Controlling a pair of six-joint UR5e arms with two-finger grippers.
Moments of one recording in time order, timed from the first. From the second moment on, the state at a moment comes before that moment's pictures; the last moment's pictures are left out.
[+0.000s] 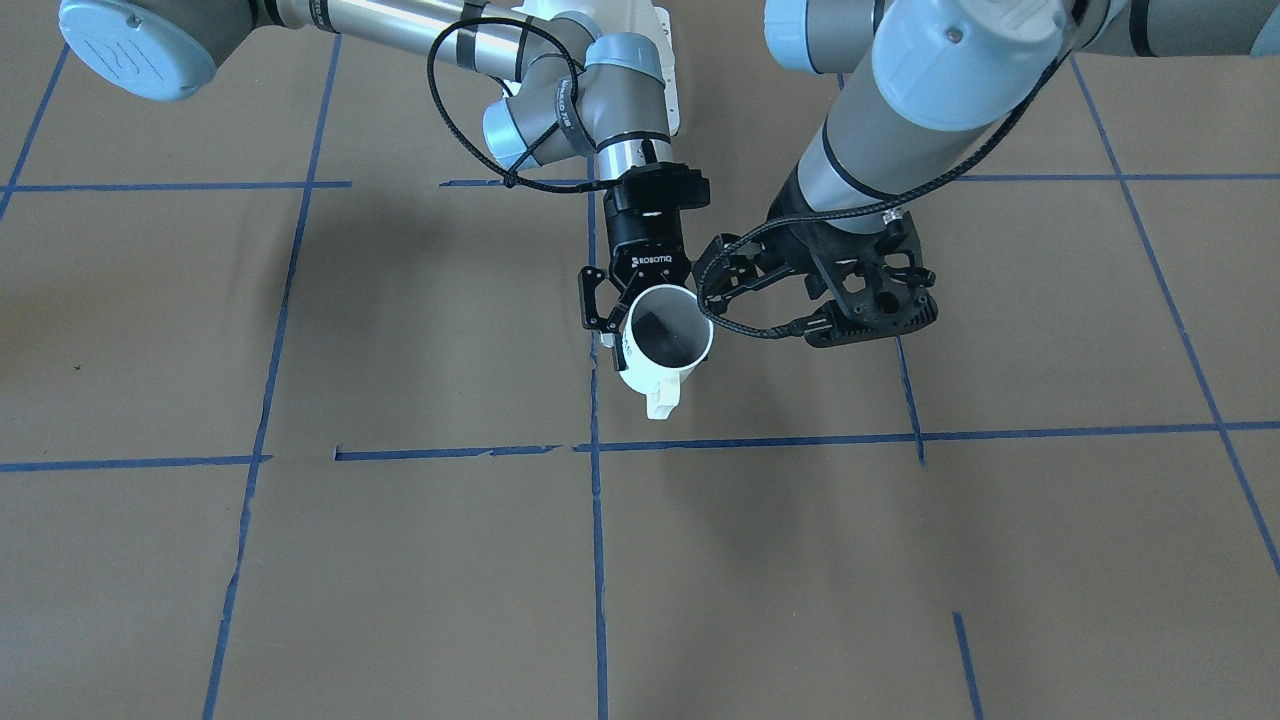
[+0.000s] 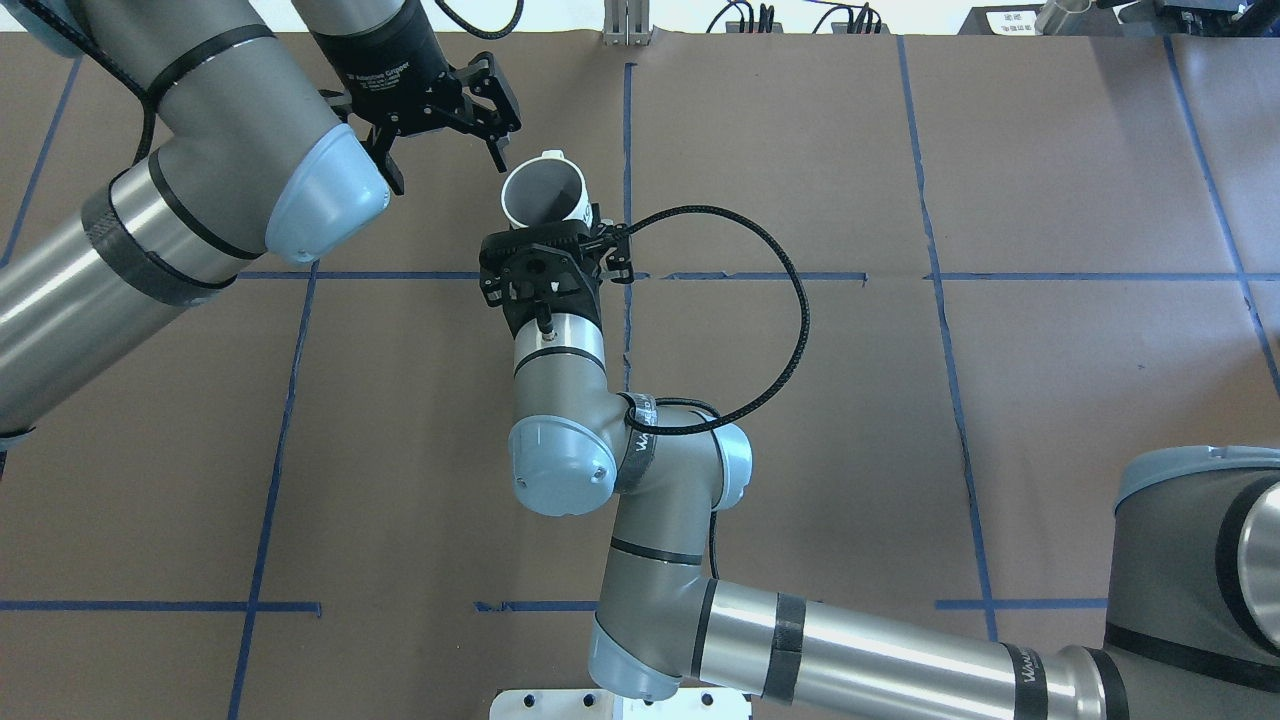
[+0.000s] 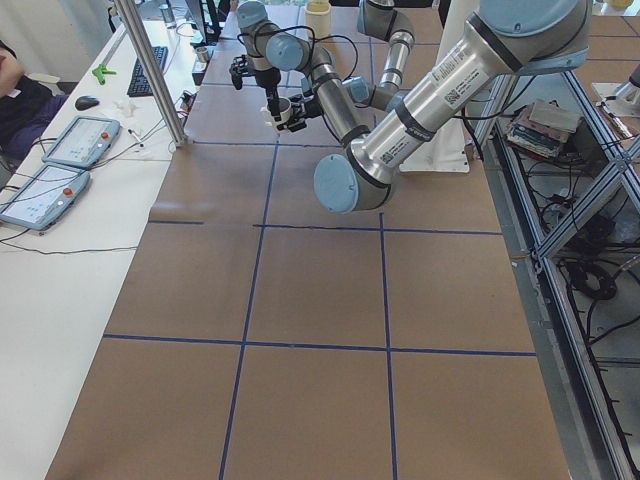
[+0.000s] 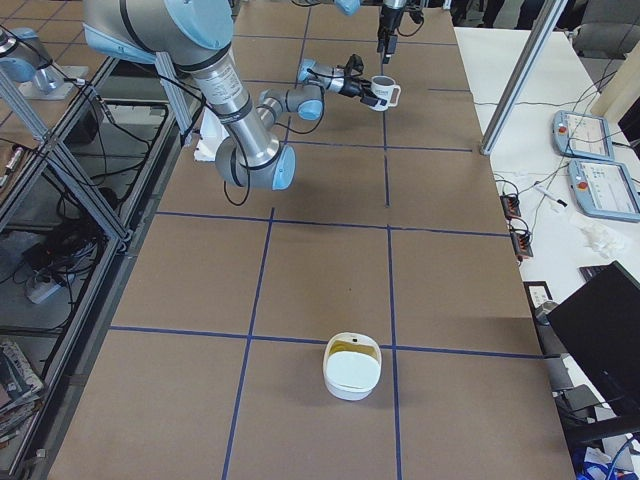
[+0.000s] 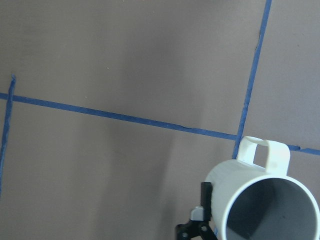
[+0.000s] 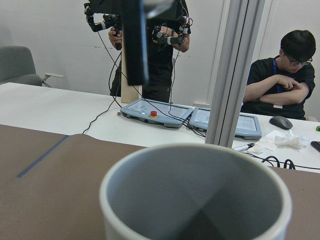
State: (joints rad) left arm -0.92 -2.45 -1.65 -1.23 -2.32 -1.06; right arm 0.30 -0.66 1.26 -0.95 0.65 0.96
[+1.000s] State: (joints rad) left arm -0.89 -2.47 -1.57 -1.31 -2.32 -1.13; right arm 0.29 -0.65 1.27 -0.95 0.64 1.01
